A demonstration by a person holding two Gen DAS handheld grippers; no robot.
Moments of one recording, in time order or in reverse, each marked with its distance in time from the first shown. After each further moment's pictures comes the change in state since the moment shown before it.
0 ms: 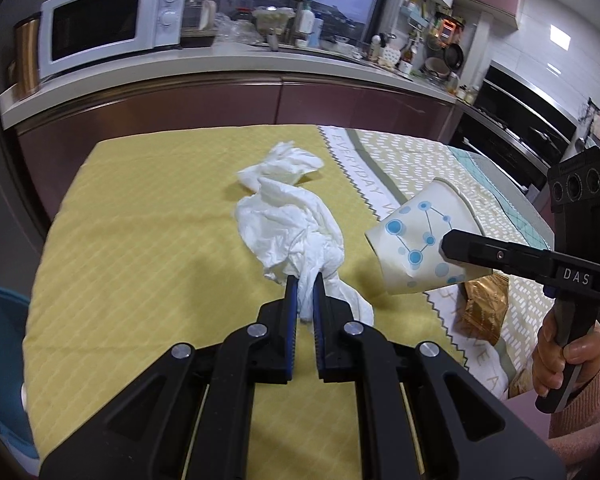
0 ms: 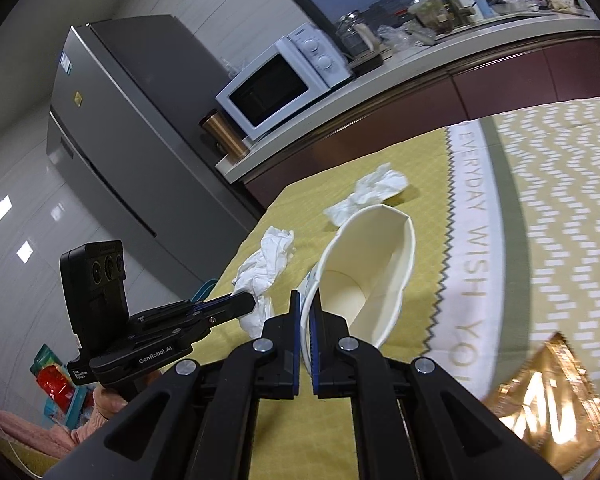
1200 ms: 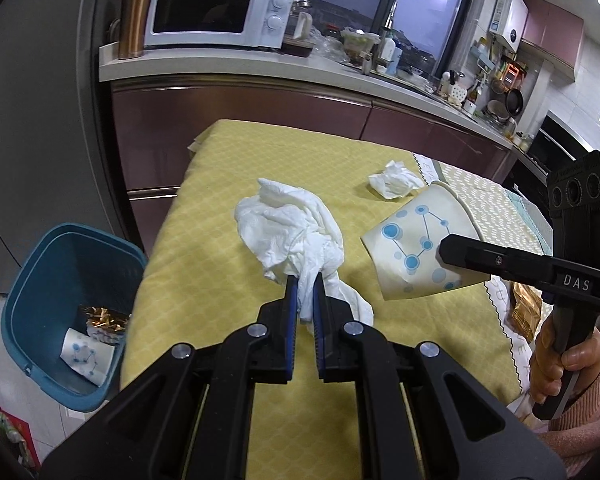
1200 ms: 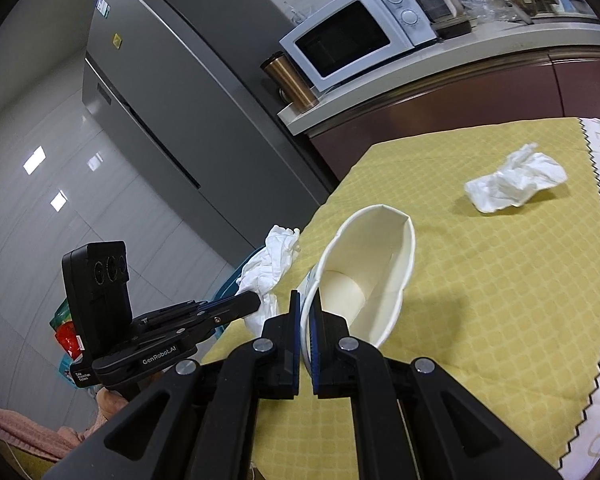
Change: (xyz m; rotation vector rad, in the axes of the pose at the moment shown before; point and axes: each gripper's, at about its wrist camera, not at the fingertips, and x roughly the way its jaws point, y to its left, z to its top) left arm -0.078 0.098 -0.039 -0.184 -0.065 0.159; right arm 0.093 0.083 0.002 -0.114 0.152 0.156
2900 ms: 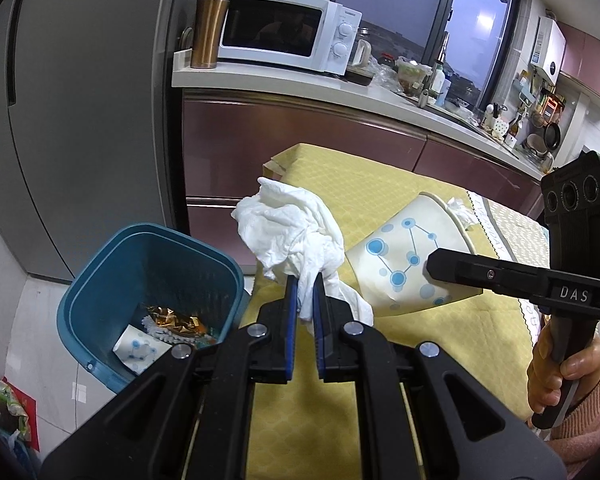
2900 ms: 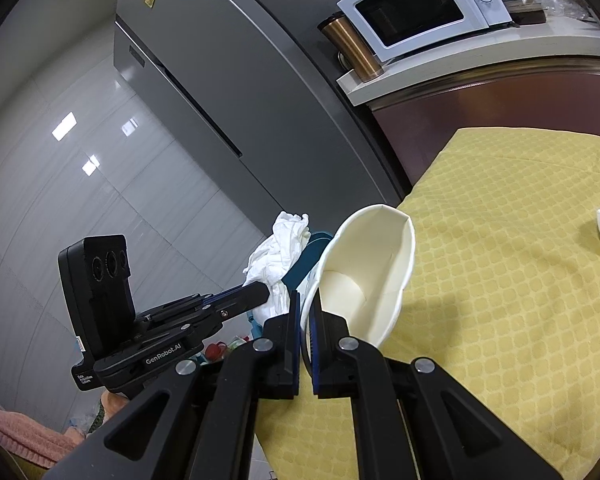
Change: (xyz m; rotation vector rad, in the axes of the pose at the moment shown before) left arm -0.044 0.063 0.004 -0.100 -0.076 0.138; right arm 0.076 0.046 0.013 -0.090 0.113 0.140
